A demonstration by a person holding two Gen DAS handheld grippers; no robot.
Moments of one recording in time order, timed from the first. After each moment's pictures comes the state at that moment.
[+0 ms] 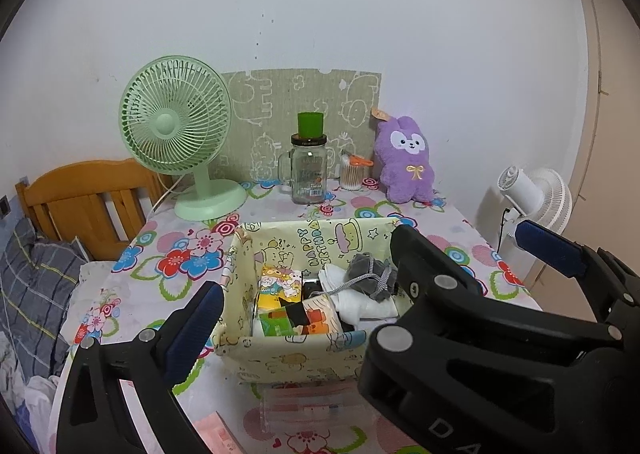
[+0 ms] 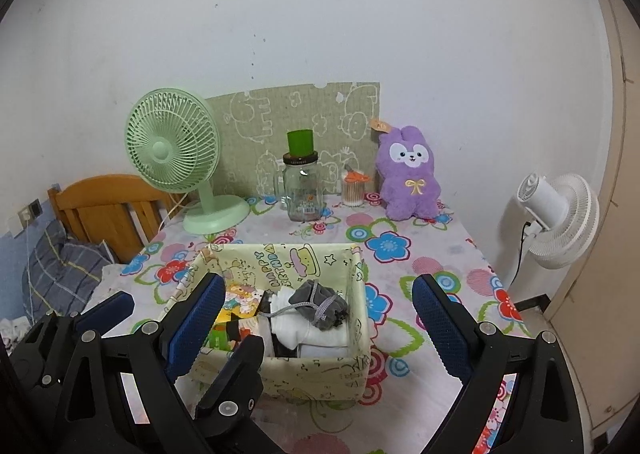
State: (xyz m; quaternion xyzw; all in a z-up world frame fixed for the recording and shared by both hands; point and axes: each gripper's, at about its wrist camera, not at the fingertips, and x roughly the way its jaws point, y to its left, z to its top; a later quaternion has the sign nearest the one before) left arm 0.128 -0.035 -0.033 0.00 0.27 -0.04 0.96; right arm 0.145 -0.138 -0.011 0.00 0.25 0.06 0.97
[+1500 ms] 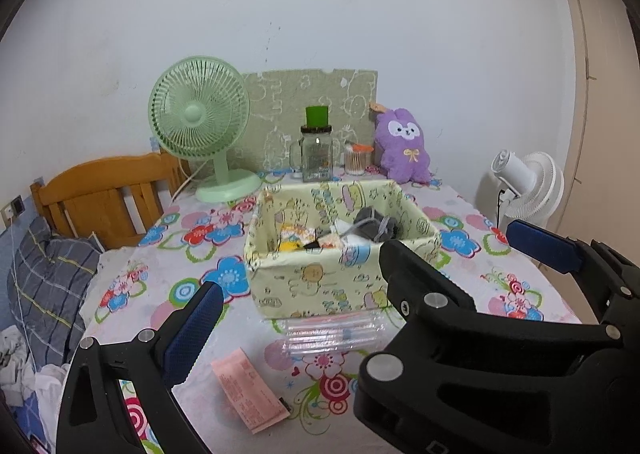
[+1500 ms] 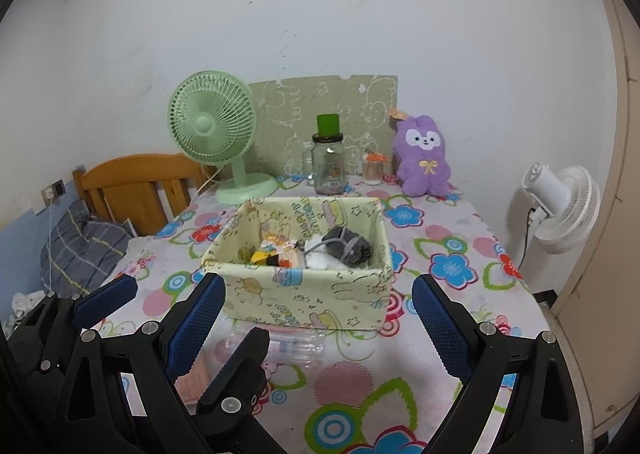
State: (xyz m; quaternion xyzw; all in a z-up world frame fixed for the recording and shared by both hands) left arm 0.052 -0.023 -0.054 0.02 0.27 -0.03 0.96; right arm 0.072 -0.125 -0.036 0.00 0.26 0.10 0.96
